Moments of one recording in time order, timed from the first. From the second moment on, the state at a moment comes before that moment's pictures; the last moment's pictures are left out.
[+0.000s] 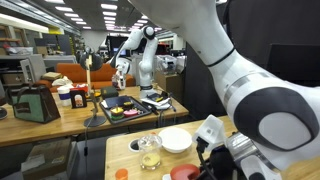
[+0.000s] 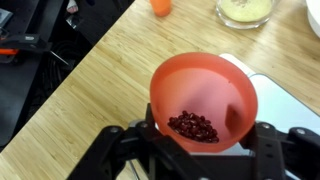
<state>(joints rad) -0.36 0.68 -0.29 -1.77 0.51 1.79 0.54</state>
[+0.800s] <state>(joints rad) -0.34 0.61 -0.29 -1.84 0.51 1.85 0.57</state>
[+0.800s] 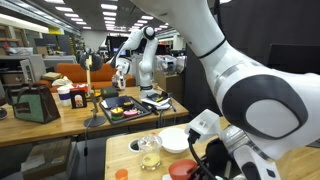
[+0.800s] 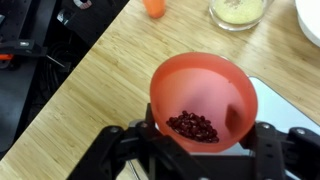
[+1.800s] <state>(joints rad) -0.20 0.61 -0.20 -1.75 0.51 1.86 0.71</state>
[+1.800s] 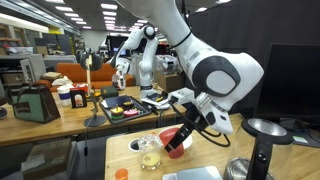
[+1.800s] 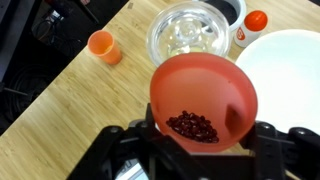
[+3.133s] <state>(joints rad) -0.07 0.73 -0.20 -1.54 0.21 2.06 1.05</state>
